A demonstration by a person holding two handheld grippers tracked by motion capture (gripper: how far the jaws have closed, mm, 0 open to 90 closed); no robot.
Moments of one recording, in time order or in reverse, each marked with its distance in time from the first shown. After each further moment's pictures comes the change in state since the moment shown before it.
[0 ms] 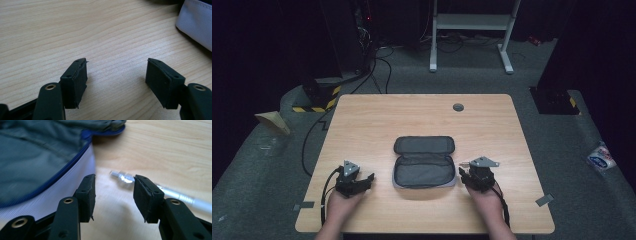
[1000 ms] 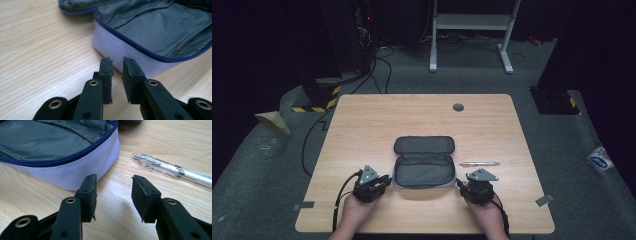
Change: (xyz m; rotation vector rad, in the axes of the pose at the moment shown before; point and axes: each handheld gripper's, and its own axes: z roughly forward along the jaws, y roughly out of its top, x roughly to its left) left arm -0.056 0.012 -0.009 -0.065 -0.235 0.114; right arm 0.021 -0.026 -0.020 -0.017 0.051 -0.036
